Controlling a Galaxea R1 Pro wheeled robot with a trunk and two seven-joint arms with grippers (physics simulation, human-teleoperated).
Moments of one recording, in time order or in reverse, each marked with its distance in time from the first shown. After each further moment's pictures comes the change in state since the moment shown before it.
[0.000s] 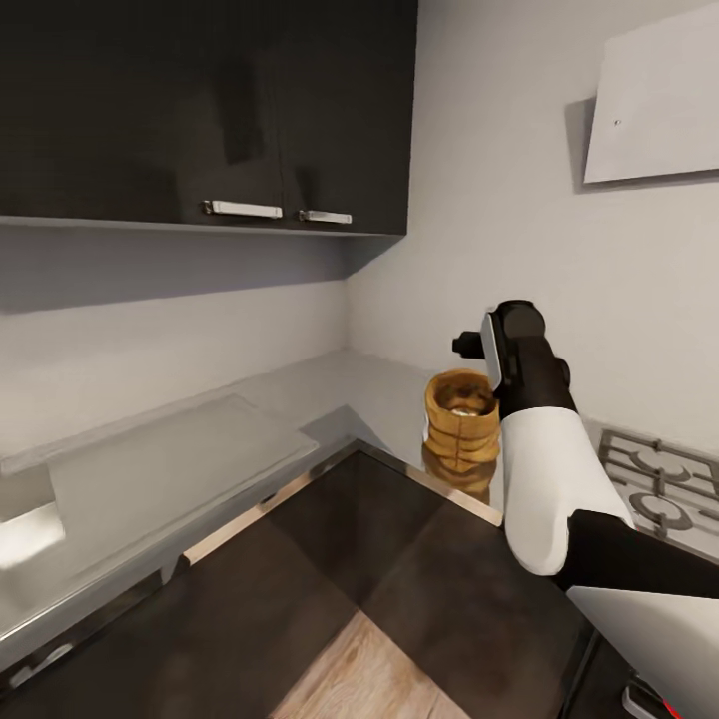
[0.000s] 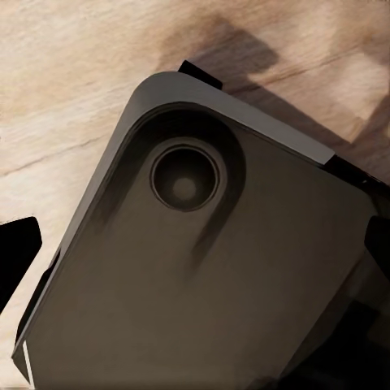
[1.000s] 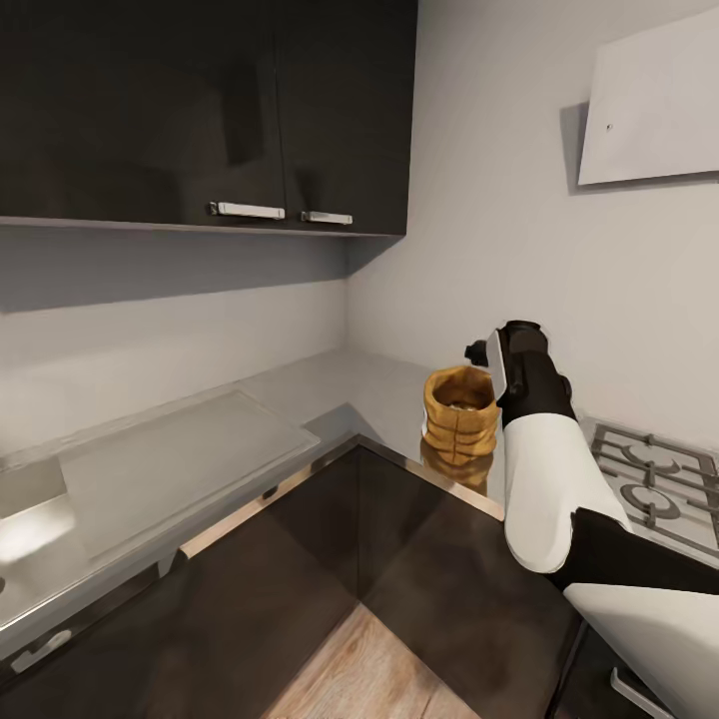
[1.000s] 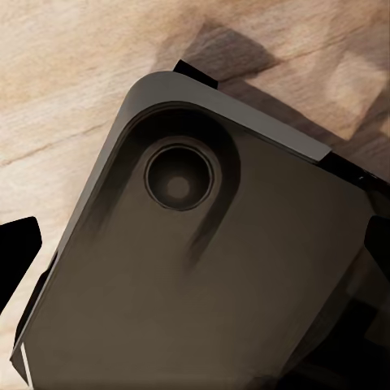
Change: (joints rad) left arm 0.000 -0.005 -0.007 -0.001 -0.010 -0.001 0.000; right arm 0.012 0.000 -0.135 0.084 -0.005 -0.194 -0.108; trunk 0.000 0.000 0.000
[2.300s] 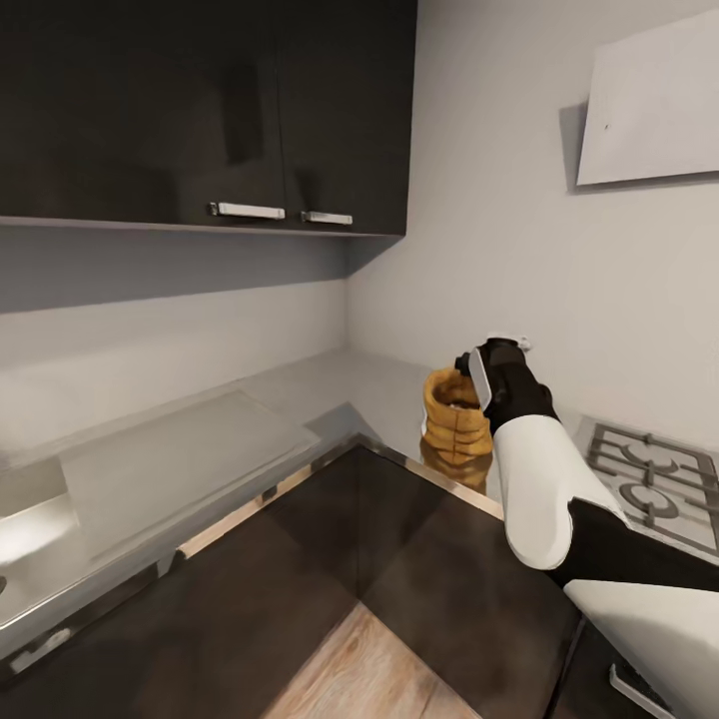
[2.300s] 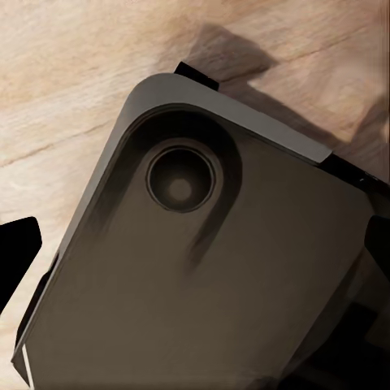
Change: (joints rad) left arm 0.000 0.002 0.001 0.000 0.000 -0.001 -0.001; right arm -0.011 0.000 0.000 0.174 0.011 -0.159 -0.056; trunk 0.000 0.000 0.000
